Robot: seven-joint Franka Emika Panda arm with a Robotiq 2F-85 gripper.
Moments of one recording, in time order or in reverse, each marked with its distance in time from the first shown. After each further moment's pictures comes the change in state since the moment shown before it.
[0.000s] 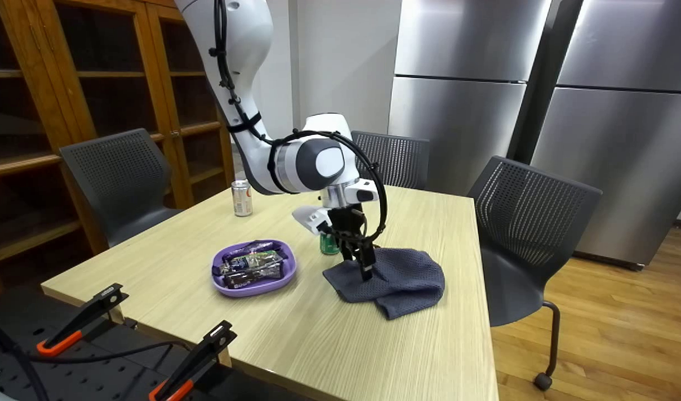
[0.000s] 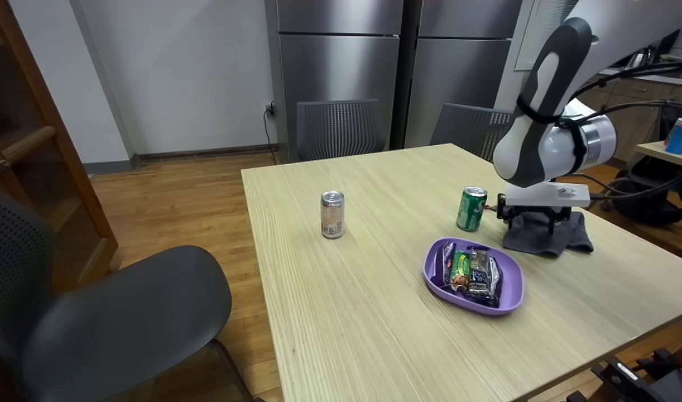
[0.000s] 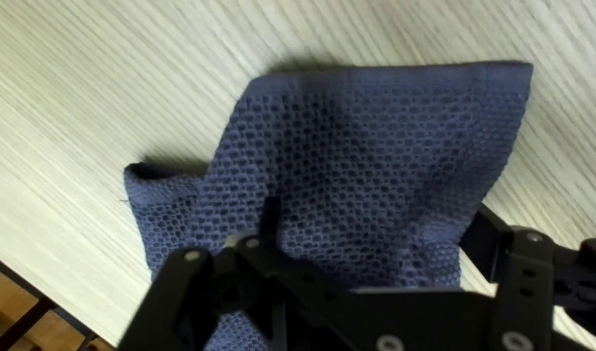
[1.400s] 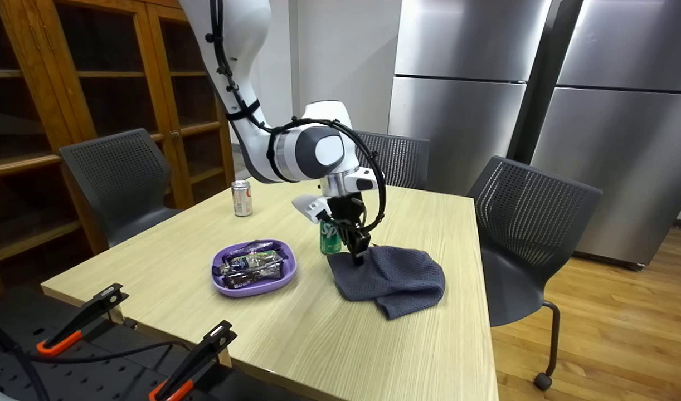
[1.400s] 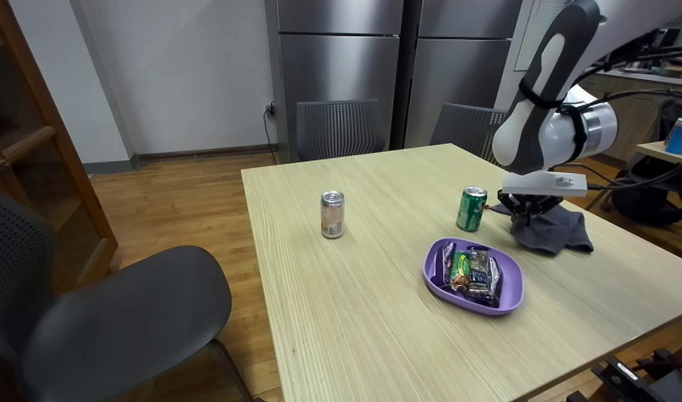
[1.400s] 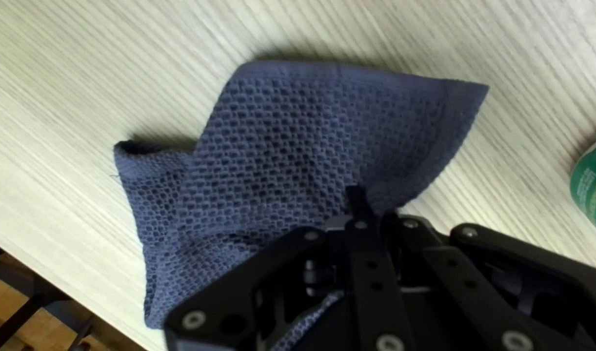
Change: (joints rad) arm 0.001 -0.053 0.004 -0.010 -0.002 -0.003 0.005
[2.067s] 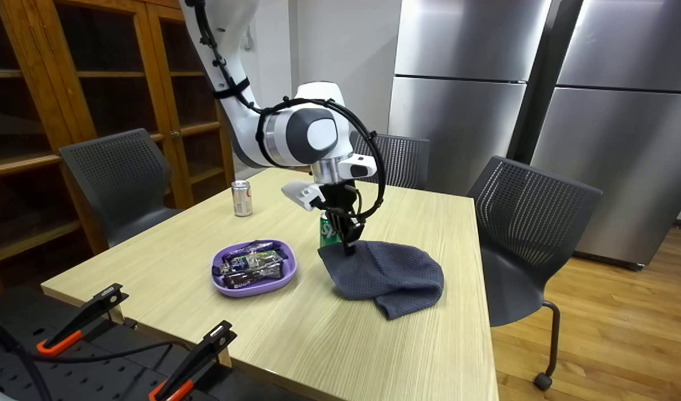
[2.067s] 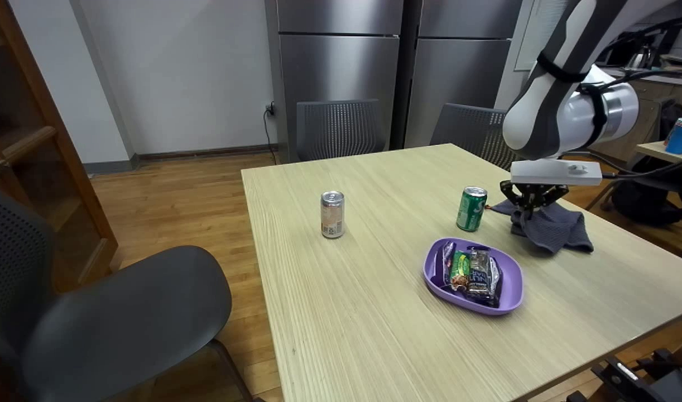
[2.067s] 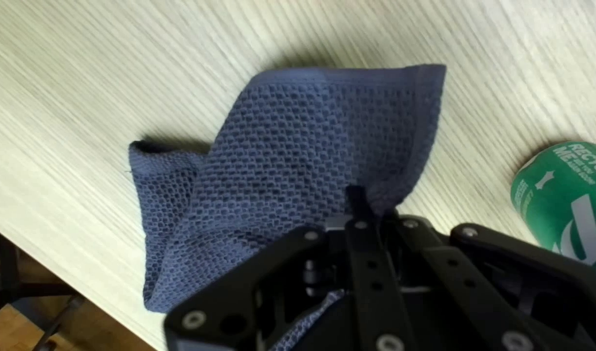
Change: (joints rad) arm -0.014 -0.128 0.027 -0.103 -0.045 0.012 -0.046
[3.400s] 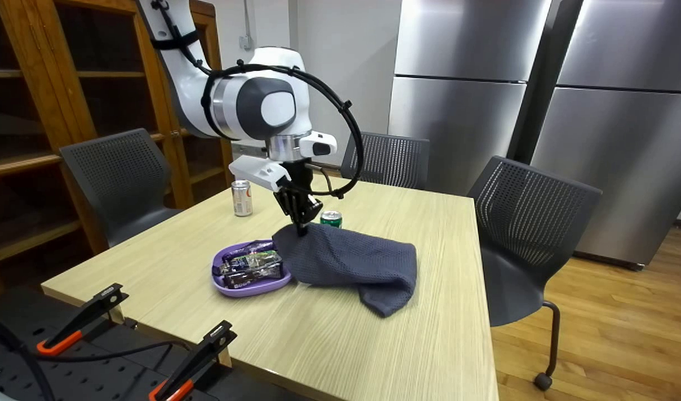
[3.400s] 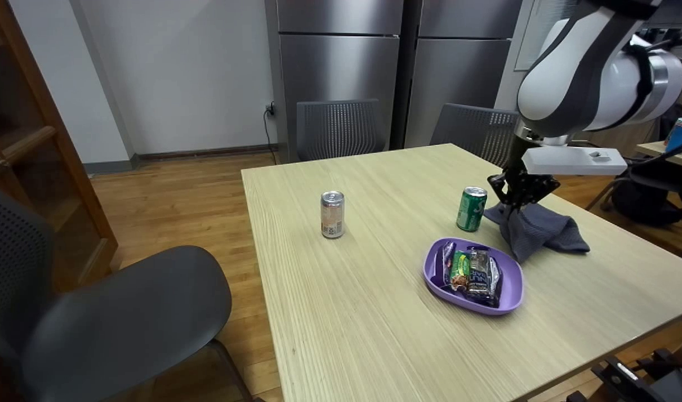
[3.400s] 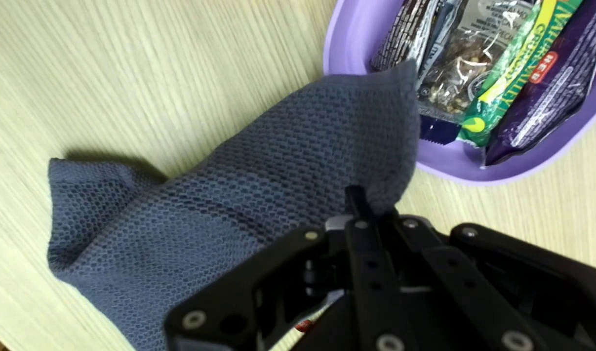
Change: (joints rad) arm -0.105 -0.271 0.221 -0.243 -0.057 0.045 -0.228
